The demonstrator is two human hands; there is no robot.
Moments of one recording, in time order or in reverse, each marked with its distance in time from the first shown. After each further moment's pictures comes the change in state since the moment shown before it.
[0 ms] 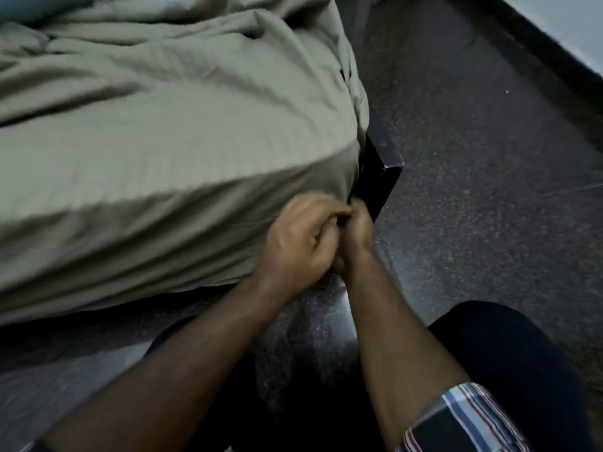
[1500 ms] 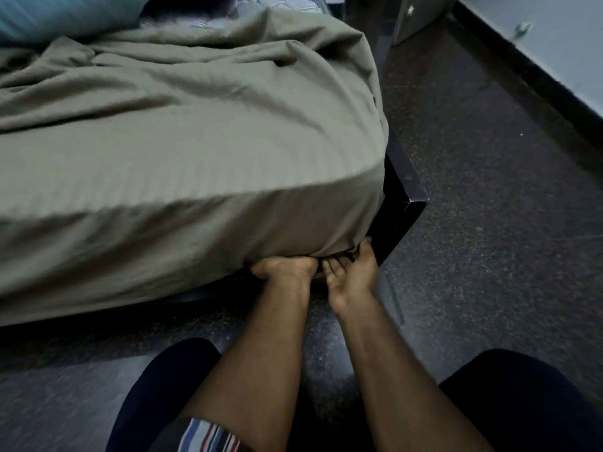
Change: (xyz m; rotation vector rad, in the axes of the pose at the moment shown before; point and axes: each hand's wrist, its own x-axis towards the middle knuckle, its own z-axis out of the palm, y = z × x) left_hand 0.014 -0.066 0.035 -1.733 1.217 -1.415; right_hand 0.001 0.029 0.000 0.293 0.070 0.095
